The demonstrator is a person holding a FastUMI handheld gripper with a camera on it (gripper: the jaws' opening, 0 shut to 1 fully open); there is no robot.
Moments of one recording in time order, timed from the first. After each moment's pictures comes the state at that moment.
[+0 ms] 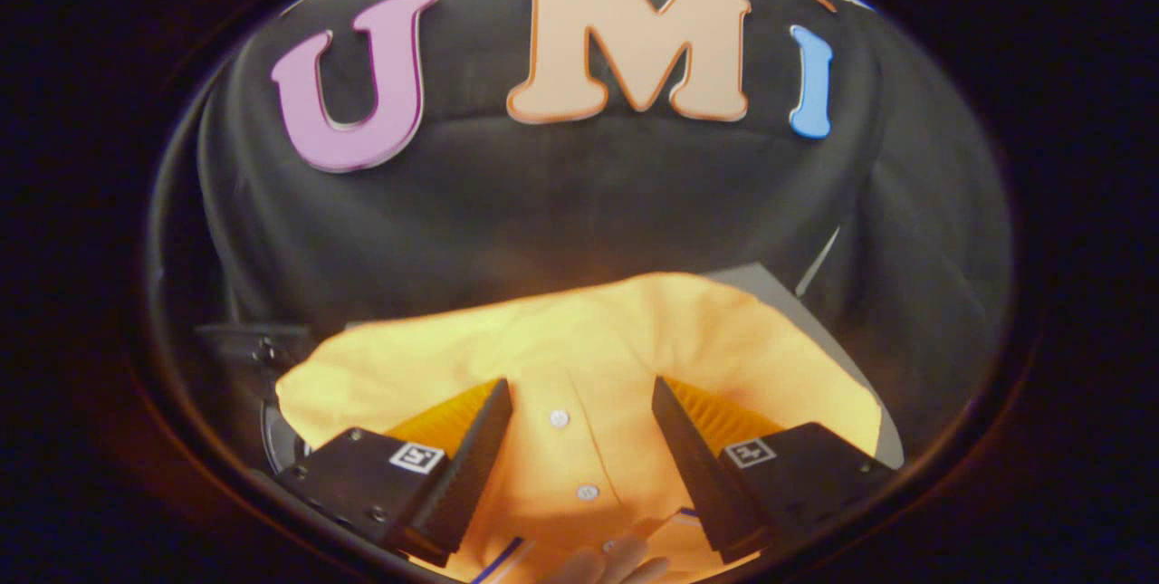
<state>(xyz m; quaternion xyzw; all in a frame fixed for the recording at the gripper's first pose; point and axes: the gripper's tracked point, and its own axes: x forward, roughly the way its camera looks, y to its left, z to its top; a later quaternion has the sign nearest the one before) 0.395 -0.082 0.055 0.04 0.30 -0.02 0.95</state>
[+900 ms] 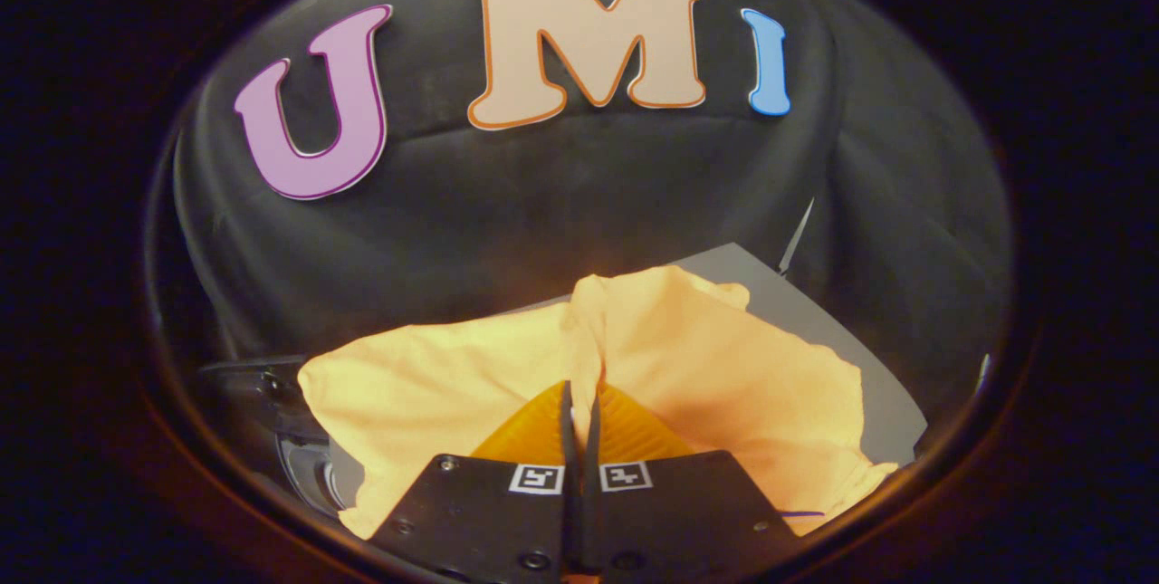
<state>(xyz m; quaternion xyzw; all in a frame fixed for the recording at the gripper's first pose) 0.382 -0.075 0.067 0.06 0.28 -0.07 0.95</state>
